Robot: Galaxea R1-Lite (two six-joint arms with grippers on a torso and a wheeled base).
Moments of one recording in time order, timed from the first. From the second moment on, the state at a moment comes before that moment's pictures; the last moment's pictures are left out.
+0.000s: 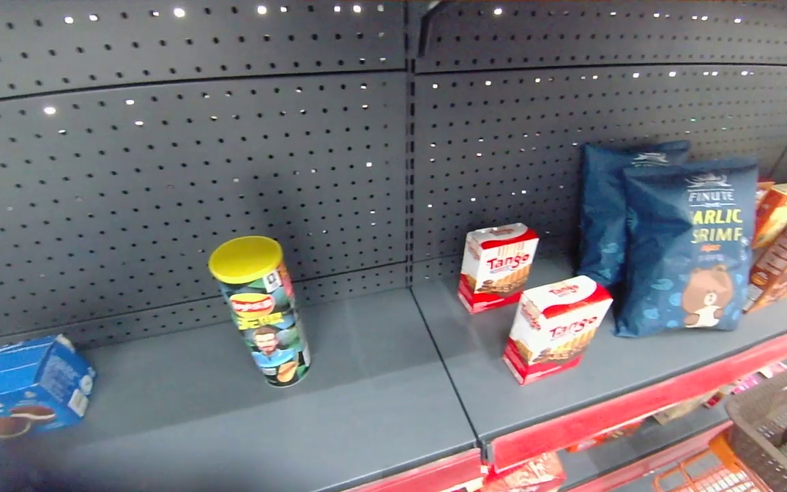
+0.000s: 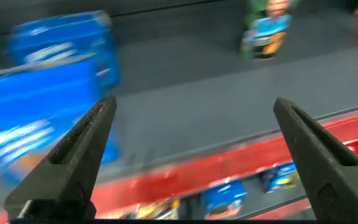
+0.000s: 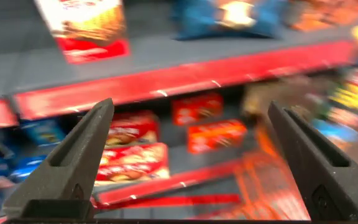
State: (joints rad) left arm 0.00 0.00 0.00 0.00 -0.01 0.01; right arm 0.00 0.00 0.00 0.00 -0.01 0.00
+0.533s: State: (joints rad) left arm 0.00 0.00 0.00 0.00 -0.01 0.01; right arm 0.00 0.00 0.00 0.00 -0.01 0.00
